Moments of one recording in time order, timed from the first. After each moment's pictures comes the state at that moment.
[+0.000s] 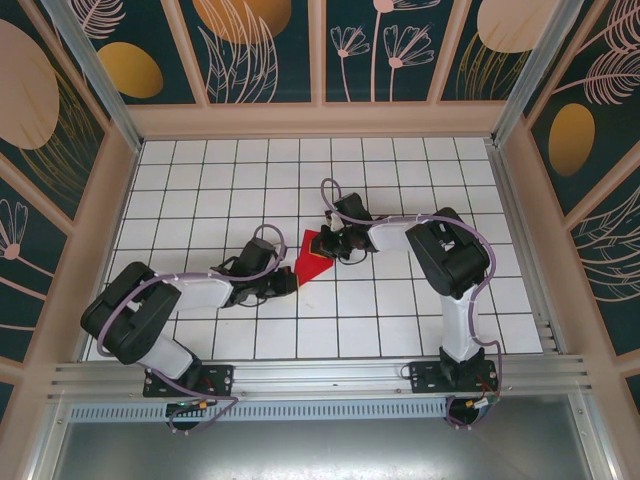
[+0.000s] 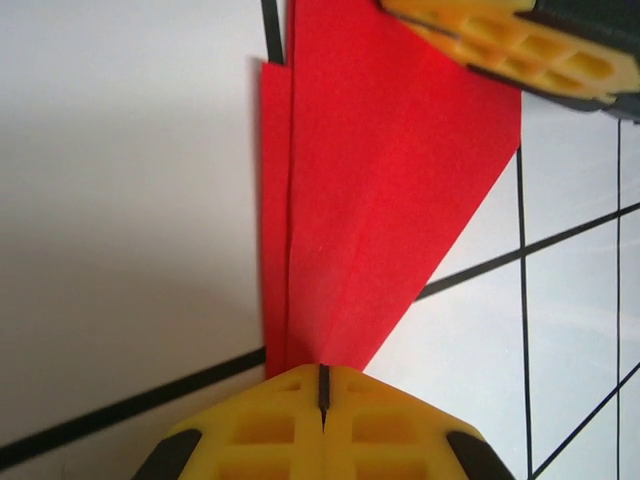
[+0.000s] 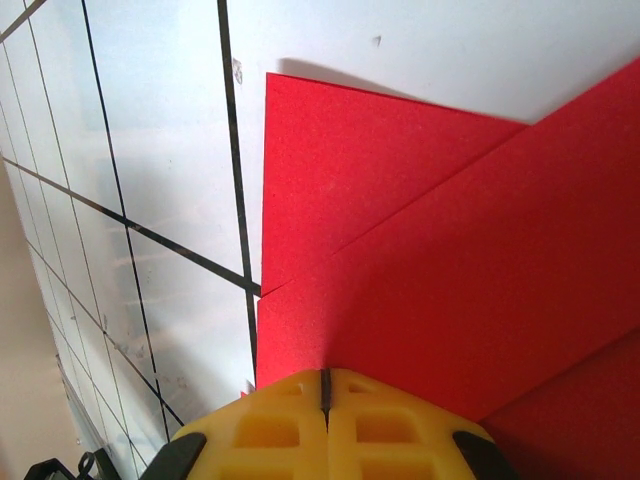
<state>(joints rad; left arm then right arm) -0.63 1.53 0.50 0.12 0.33 -0.75 0.61 2.03 1.10 -0.01 -0.55 0.80</state>
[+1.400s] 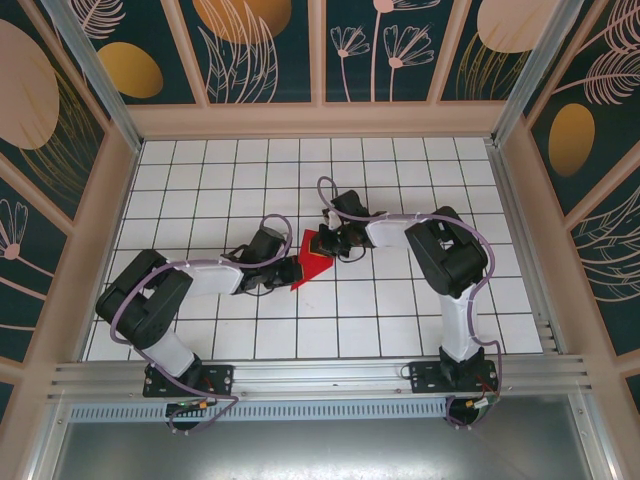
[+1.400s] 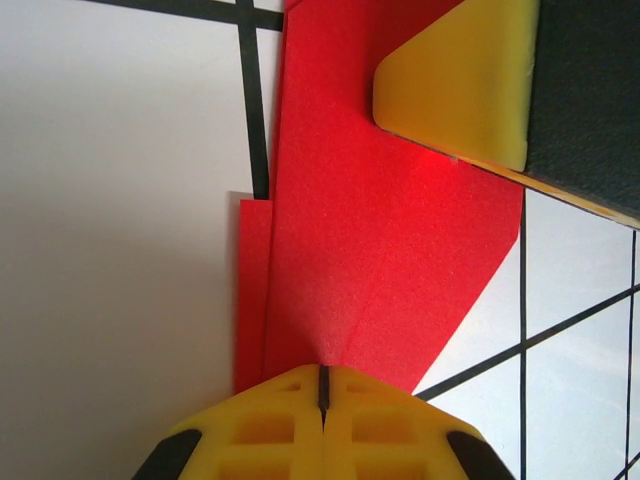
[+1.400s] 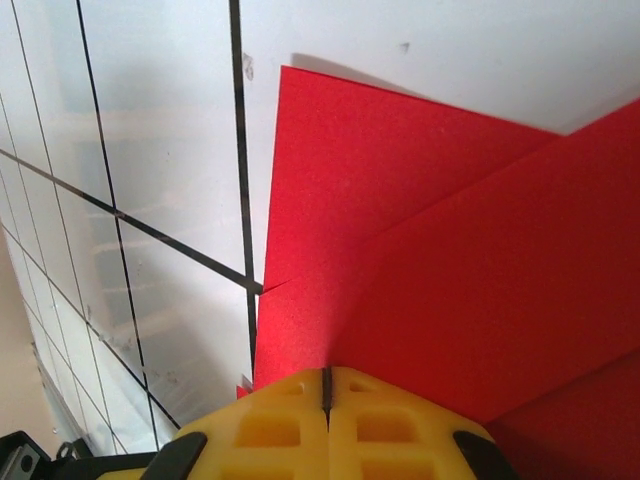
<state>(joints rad) -0.63 1.64 0.64 0.08 0.28 -0.77 0.62 2.03 1.16 -0.10 -0.55 0.73</state>
